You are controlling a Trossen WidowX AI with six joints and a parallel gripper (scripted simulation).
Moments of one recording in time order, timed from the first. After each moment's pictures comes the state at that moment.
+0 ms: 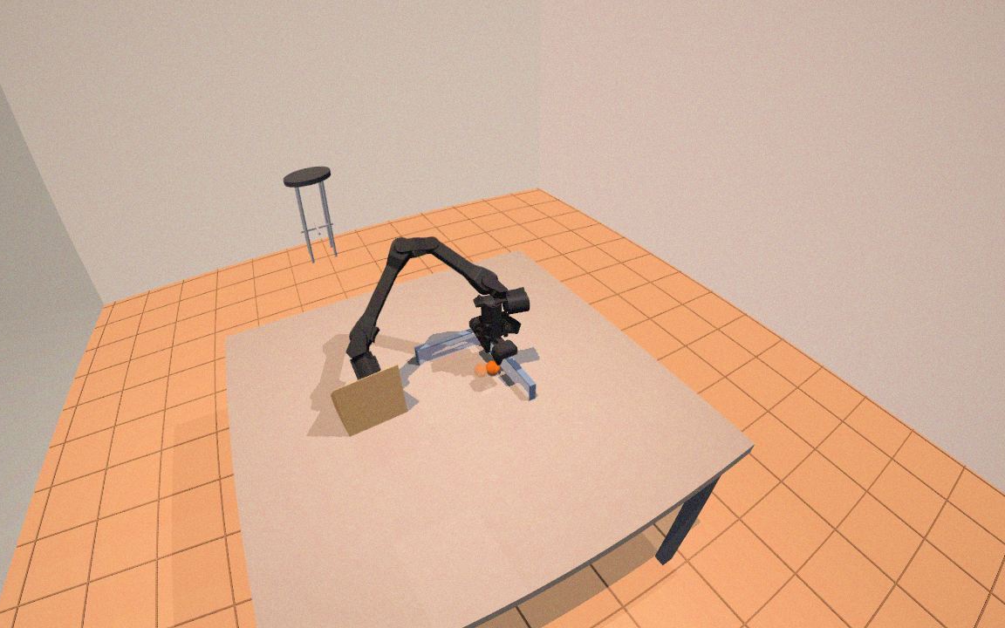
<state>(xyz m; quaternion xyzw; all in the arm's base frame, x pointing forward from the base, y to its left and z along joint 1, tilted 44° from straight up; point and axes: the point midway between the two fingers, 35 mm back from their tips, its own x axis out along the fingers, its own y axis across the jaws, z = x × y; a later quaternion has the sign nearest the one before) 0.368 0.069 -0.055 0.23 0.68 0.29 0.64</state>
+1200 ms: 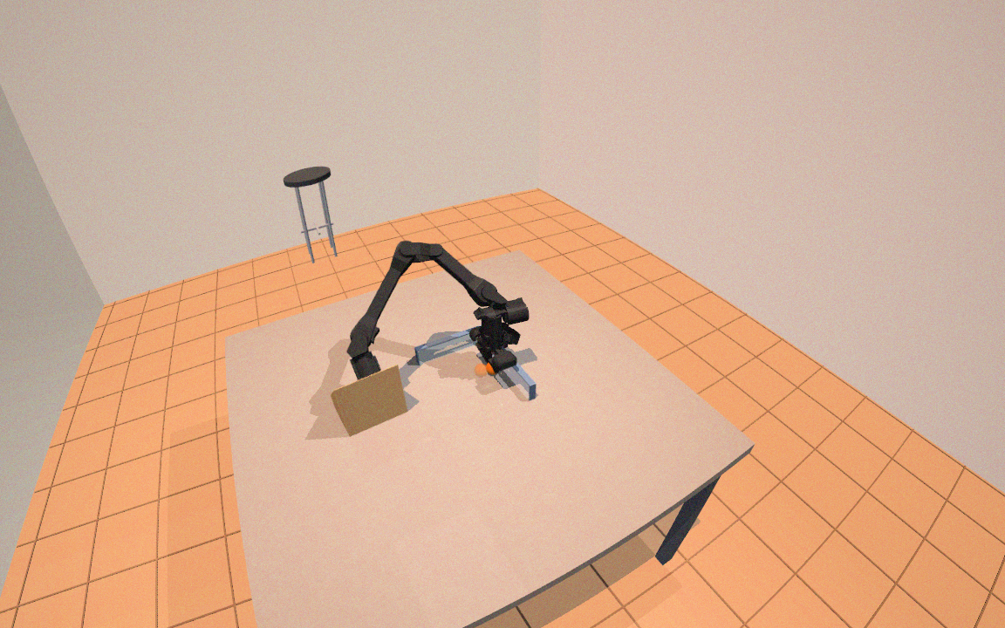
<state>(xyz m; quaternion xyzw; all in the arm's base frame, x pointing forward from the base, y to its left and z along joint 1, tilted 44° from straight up) 0.362 0.094 -0.082 0.23 0.68 0.29 0.63</state>
